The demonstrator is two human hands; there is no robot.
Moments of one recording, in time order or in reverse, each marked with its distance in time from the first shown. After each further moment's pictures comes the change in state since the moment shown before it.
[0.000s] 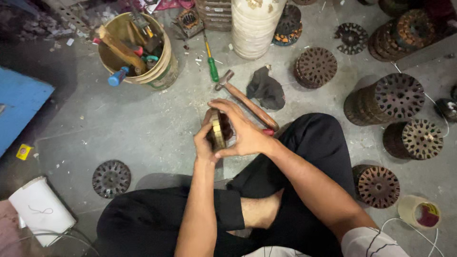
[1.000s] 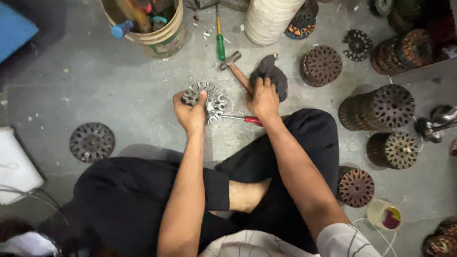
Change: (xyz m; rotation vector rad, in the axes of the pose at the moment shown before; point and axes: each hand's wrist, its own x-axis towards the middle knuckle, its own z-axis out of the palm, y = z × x) left_hand 0.022 -0.002 -0.030 0.729 0.768 0.614; right_hand -0.026 0.126 0.007 -0.826 0.151 0.692
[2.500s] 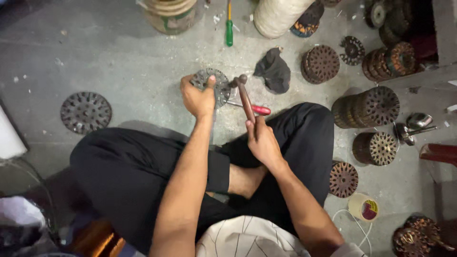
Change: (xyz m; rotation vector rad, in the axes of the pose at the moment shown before) left_hand -0.017 0.000 -0.010 0.358 0.143 0.169; right_hand -0.159 -0.052 -0.067 0.360 -0.194 0.053
